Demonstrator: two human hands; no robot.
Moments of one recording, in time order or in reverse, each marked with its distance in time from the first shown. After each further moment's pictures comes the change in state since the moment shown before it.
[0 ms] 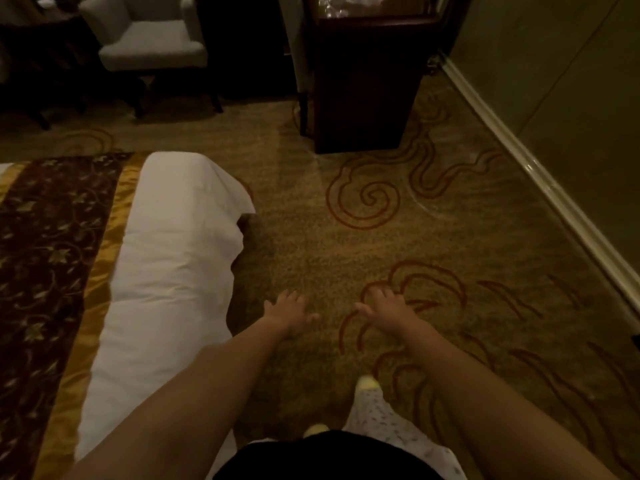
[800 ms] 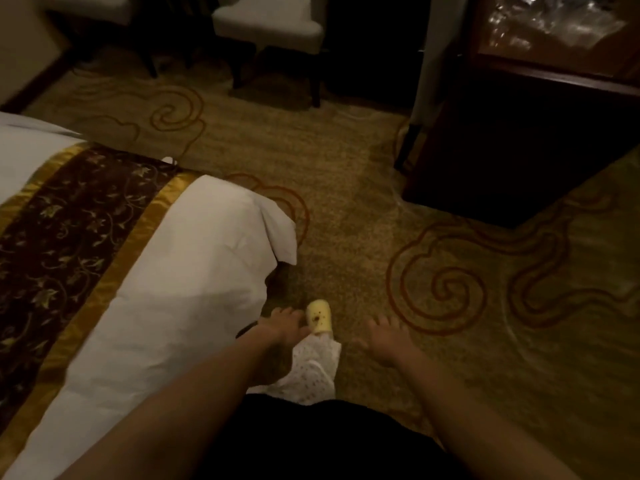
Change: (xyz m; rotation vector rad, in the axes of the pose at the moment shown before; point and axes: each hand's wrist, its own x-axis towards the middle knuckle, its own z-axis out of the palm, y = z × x) left_hand 0.320 -0.132 -0.266 -0.342 -0.120 -0.303; right_hand 0.424 -0.149 -0.231 -0.471 -0.287 -0.326
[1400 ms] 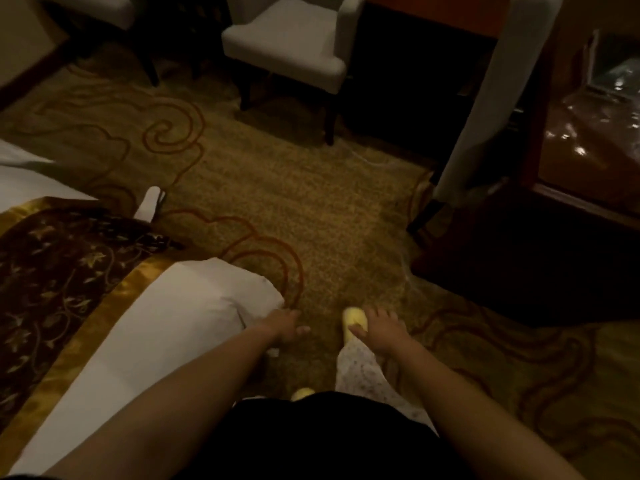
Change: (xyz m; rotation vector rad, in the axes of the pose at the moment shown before) left_hand 0.206 -0.007 -0.316 -0.205 0.010 0.003; right_hand 0.265 0.007 -0.319 0.042 -0.023 -0.059
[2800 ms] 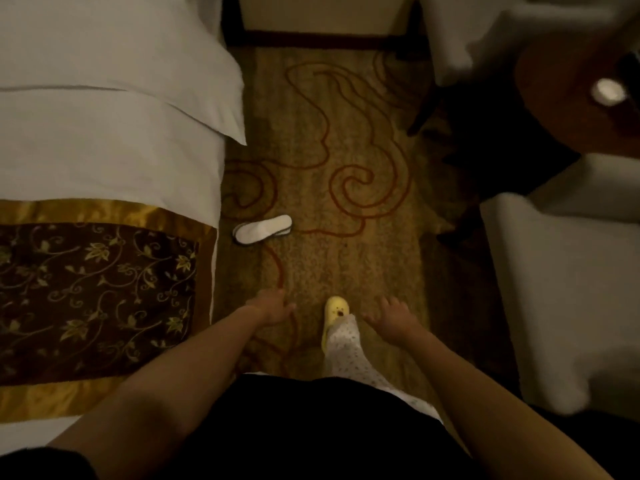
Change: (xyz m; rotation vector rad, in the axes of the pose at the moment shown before) left_hand 0.233 -0.335 -0.532 -0.973 0.376 -0.620; right_hand 0.567 -0.528 -0.504 -0.864 -0.223 -0.568
